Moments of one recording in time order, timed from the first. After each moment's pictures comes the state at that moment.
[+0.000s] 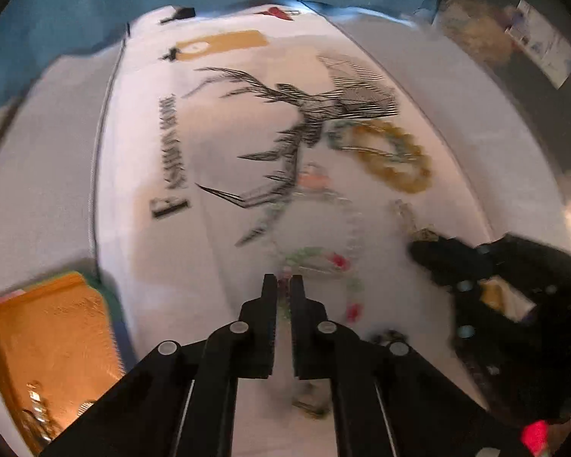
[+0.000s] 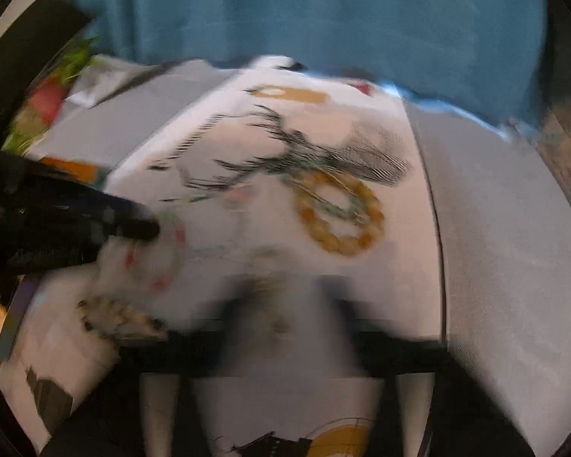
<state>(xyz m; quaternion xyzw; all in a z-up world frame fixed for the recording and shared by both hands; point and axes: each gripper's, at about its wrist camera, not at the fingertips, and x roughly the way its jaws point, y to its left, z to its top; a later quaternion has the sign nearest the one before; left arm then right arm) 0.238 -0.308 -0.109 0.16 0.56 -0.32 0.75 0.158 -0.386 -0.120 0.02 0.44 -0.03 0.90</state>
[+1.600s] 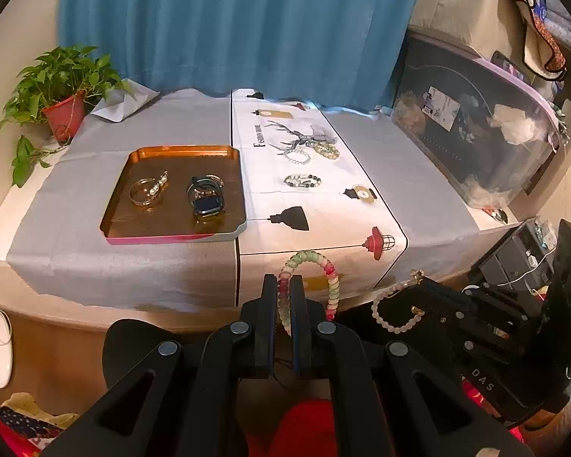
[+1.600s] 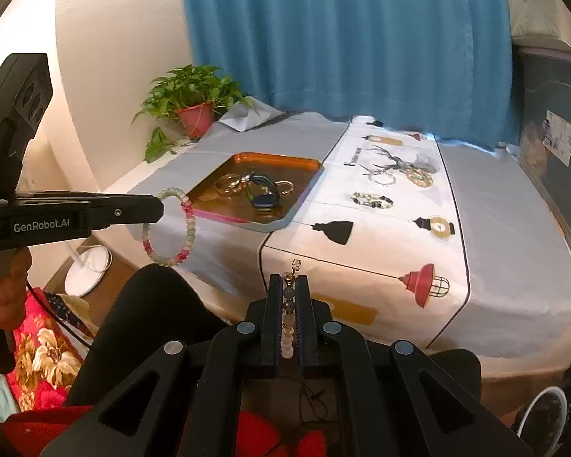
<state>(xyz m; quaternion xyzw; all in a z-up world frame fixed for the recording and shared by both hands) -0.088 -0.045 0.052 0.04 0.42 -0.29 0.86 -0.180 -0.170 0.029 0.06 0.34 0.04 0.94</state>
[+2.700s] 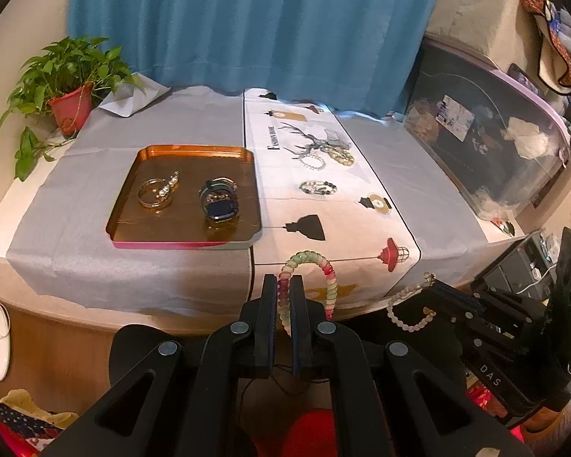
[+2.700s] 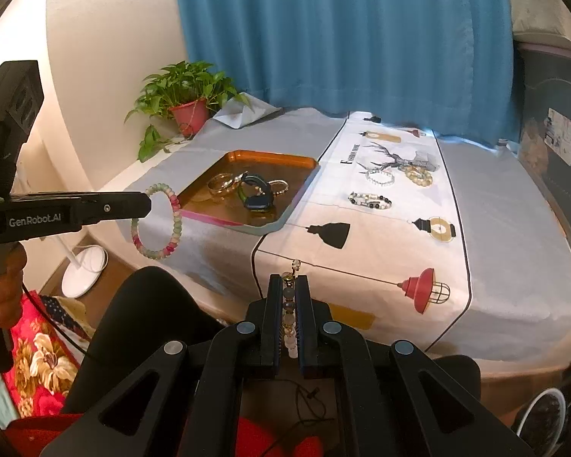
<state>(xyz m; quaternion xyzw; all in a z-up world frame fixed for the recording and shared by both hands) -0.062 -0.037 0.047 0.02 0.42 -0.27 0.87 -0.160 -0.175 0.026 0.06 0.35 0.03 0.93</state>
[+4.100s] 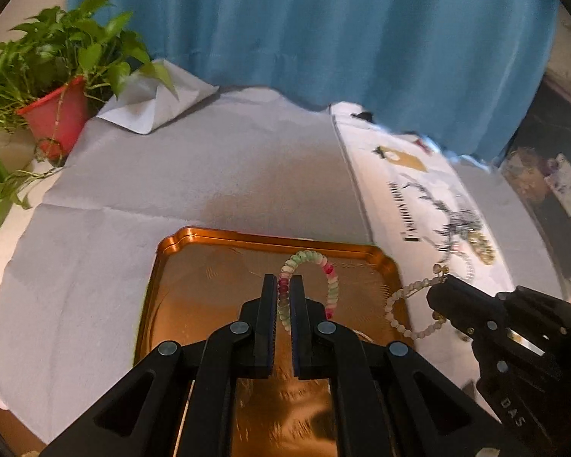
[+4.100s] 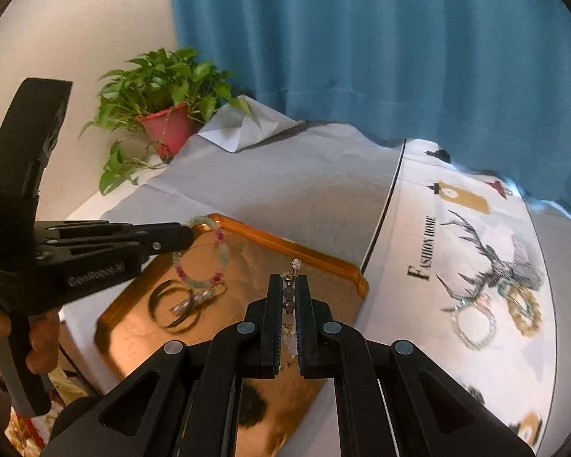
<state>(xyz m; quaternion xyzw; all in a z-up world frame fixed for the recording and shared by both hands) 0.258 -0.044 -0.038 0.02 0.43 -0.19 0.88 0.191 -0.158 -0.023 0.03 0.36 0.08 0.93</state>
